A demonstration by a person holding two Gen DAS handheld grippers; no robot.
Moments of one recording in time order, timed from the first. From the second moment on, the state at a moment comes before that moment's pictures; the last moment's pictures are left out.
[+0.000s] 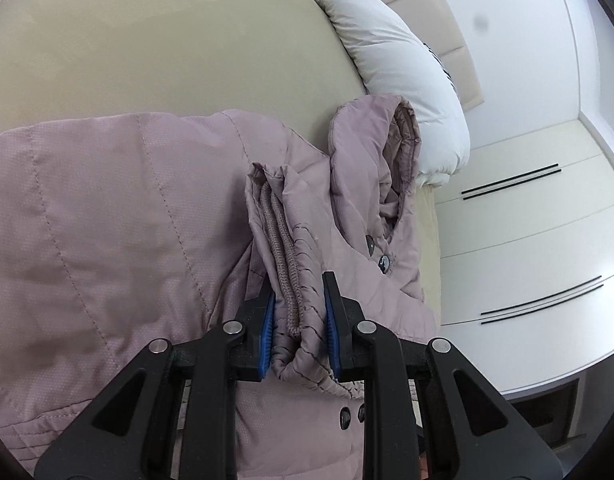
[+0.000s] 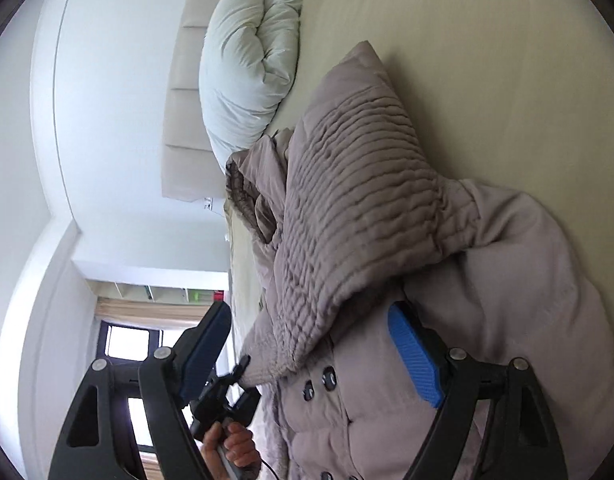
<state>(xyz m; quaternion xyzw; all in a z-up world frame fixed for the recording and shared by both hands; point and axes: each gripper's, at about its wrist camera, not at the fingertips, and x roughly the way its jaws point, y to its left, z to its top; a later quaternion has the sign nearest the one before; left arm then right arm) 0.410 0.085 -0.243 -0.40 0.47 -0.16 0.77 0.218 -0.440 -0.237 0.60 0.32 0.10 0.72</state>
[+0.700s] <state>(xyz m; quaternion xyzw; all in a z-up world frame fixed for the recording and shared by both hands) 0.395 0.065 -0.258 -0.36 0.50 -0.16 0.77 0.231 -0.471 -0.149 0.52 0.27 0.10 0.80</state>
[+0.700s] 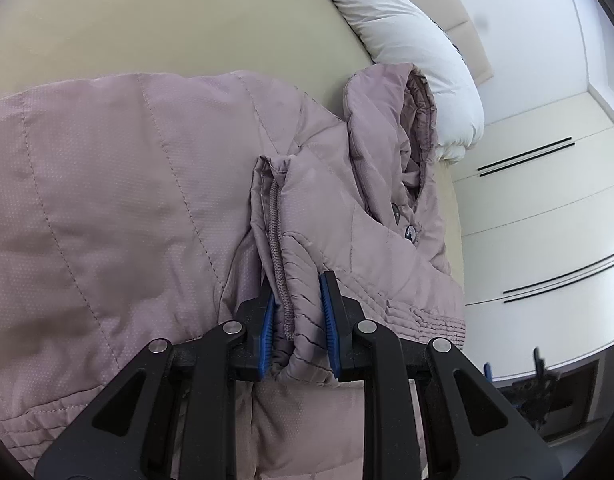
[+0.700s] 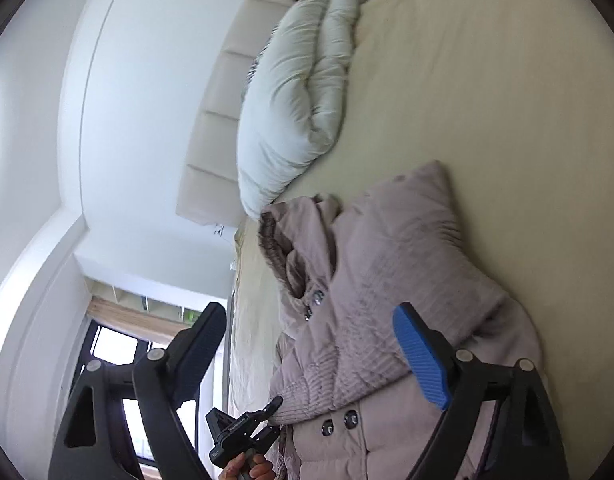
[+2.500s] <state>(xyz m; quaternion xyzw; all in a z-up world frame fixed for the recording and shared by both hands) 0.066 0.325 -0.261 -0.61 0.23 0.15 0.74 0.188 -0.301 -0.166 0.42 0.36 0.14 0.82</state>
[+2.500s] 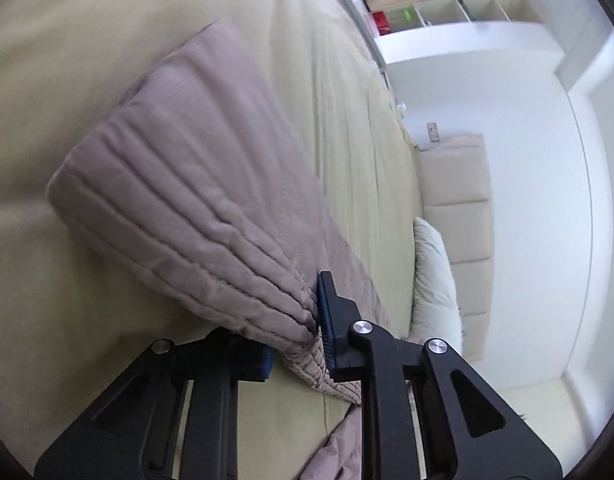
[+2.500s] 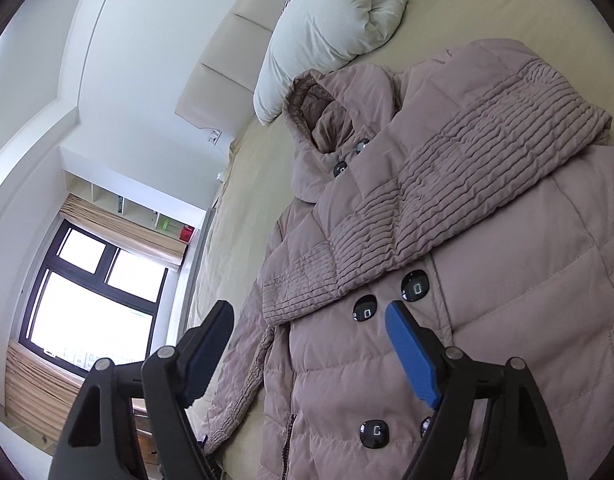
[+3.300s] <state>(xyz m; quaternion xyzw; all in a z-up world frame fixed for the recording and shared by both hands) 0.195 -0.078 -0.175 0.10 0.31 -0.15 0.93 0.235 -0.324 -0.229 0.53 0.46 0.23 0.67</state>
